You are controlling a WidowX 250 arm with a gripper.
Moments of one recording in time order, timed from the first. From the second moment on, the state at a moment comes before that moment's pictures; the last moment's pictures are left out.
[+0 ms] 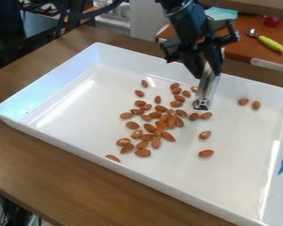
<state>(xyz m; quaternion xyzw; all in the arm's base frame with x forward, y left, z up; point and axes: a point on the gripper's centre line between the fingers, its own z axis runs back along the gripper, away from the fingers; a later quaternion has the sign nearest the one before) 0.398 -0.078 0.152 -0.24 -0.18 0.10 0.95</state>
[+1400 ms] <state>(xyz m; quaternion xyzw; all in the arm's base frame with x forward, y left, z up) 0.408 -0.162 0.107 -0.21 -0.14 0.07 0.97</state>
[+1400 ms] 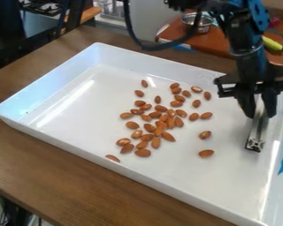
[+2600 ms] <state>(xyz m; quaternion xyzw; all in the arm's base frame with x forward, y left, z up) 0.406 -0.159 0.097 -0.20 -0.14 0.07 0.97</state>
